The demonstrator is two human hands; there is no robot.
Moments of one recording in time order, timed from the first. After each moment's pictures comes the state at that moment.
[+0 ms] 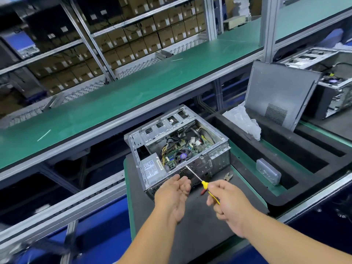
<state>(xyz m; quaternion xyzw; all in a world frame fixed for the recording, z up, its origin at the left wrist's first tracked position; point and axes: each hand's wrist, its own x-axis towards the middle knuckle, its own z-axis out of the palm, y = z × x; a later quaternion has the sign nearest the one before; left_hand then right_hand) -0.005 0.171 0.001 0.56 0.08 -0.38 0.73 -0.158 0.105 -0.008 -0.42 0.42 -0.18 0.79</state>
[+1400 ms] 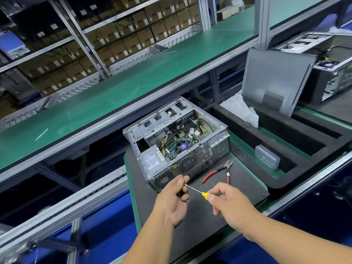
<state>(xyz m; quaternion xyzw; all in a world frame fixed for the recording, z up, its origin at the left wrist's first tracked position) 0.001 0.212 -0.034 0.53 0.06 -0.47 0.71 -0.185 0.142 -0.023 -0.64 0.40 -0.12 0.65</state>
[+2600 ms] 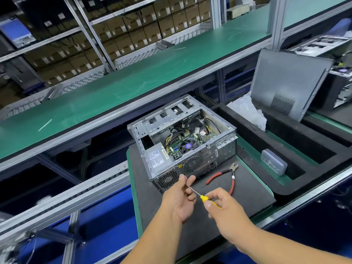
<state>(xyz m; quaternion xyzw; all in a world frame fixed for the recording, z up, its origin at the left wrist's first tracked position) 0.005 0.196 -0.040 0.53 0.13 -0.48 0.69 -0.161 0.166 -0.031 -0.63 0.42 -0.16 0.63</state>
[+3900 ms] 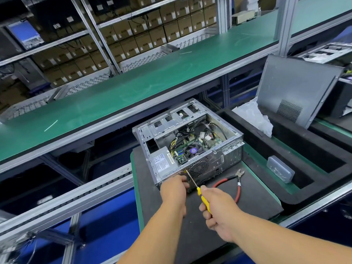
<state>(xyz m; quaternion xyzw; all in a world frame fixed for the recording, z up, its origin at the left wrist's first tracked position) 0.025 0.186 -0.016 0.73 0.04 -0.31 0.61 -0.103 0.153 -0.022 -0.35 0.47 -0.11 0.80</state>
